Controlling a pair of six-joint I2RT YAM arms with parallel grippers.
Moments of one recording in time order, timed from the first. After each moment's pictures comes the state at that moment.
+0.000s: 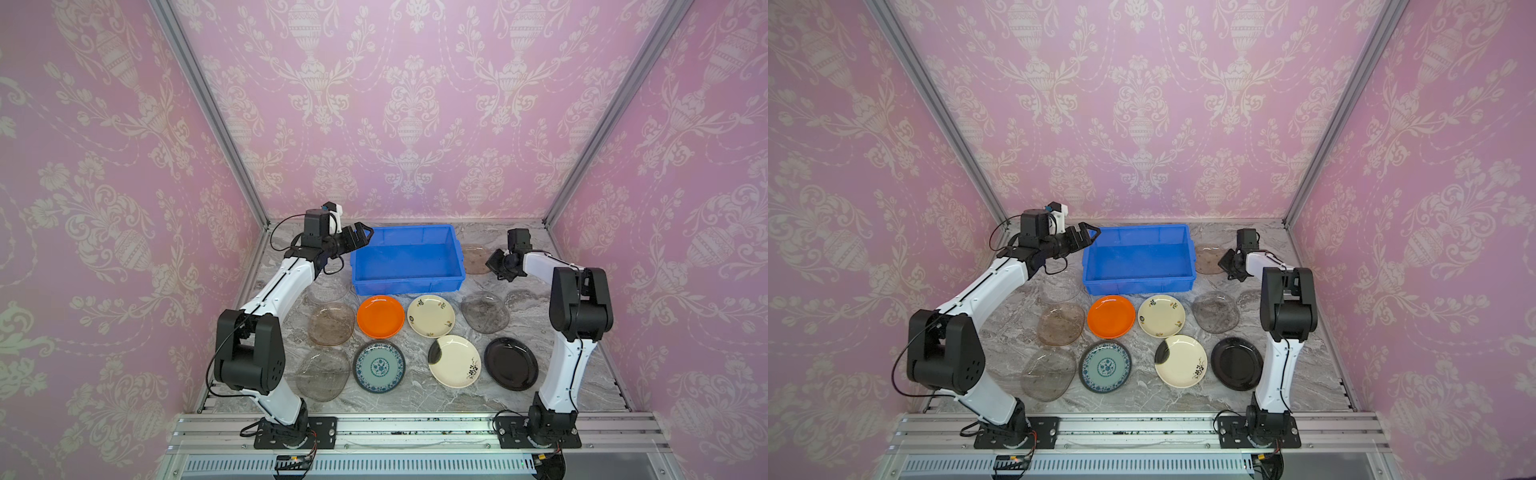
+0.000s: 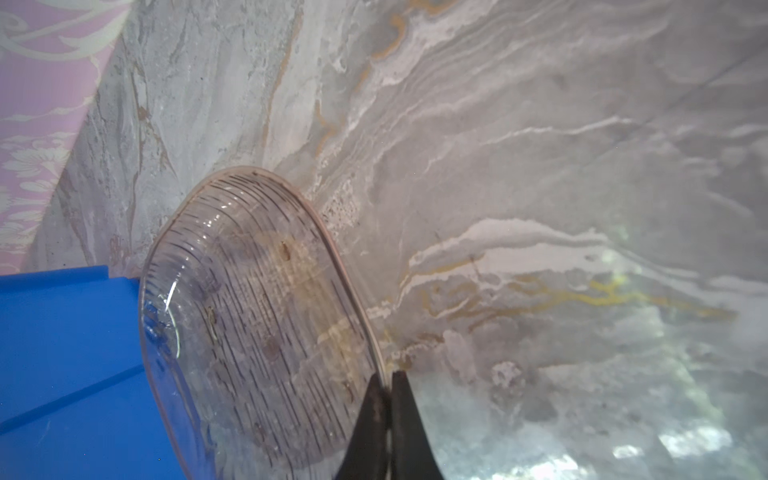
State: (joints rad) left arm -0.15 1.65 1.32 -0.18 0.43 -0.56; right arm -0.07 2.07 1.39 -0.32 -0.12 0.68
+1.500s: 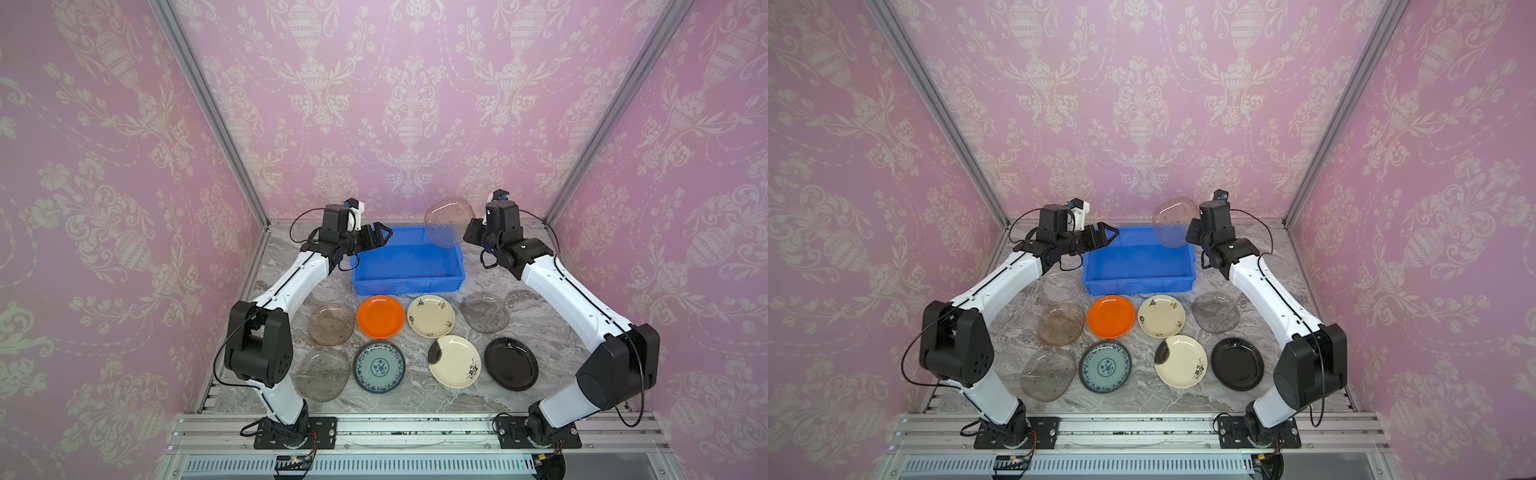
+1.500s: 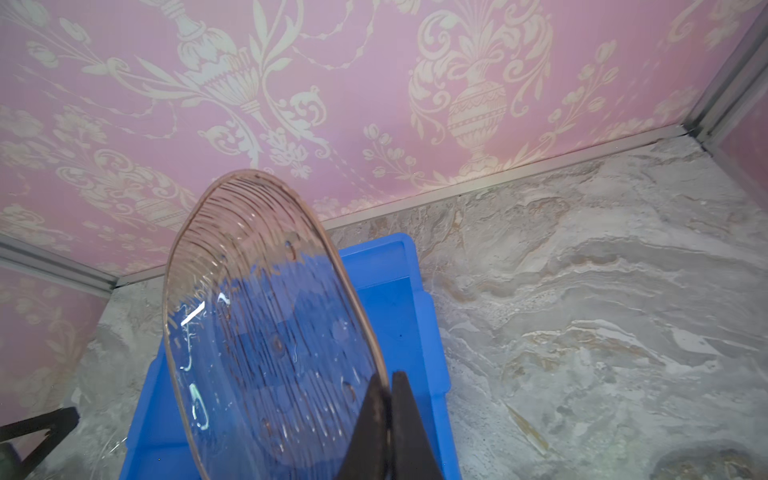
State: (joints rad) left arm -0.25 1.72 1.42 -0.23 0.46 -0.53; right arm 0.33 1.58 1.45 -0.39 0.19 0.49
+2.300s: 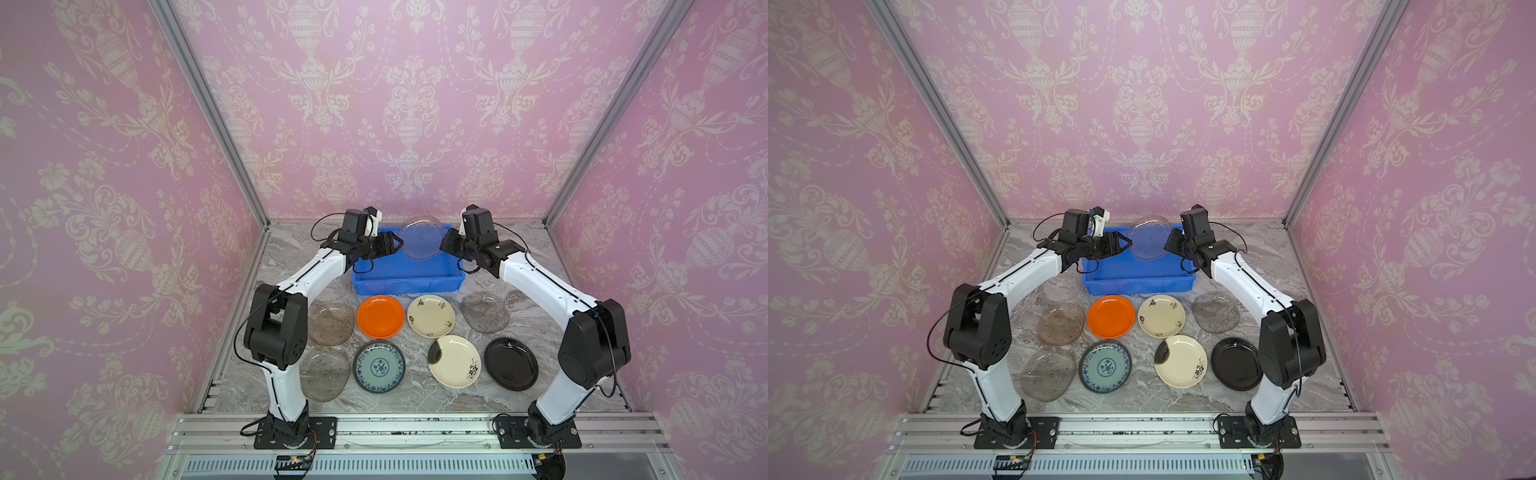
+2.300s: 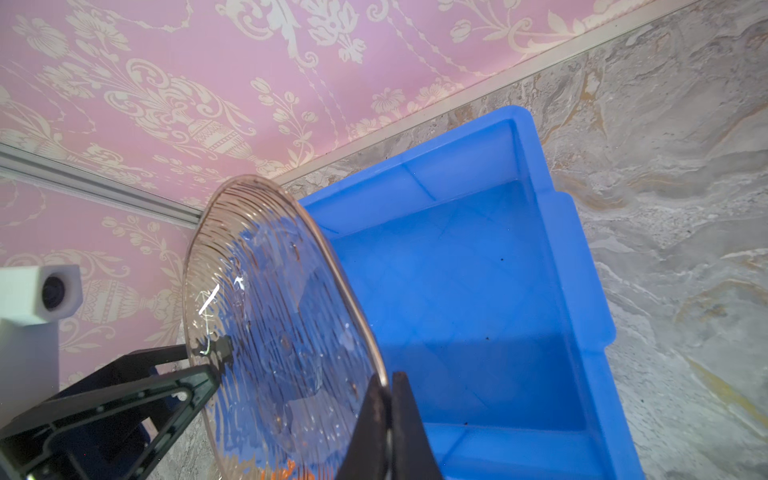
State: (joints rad) left arm -0.32 1.88 1.49 -0.24 0.49 -0.54; right arm 0.38 1.72 1.44 -0.34 -0.02 0.68
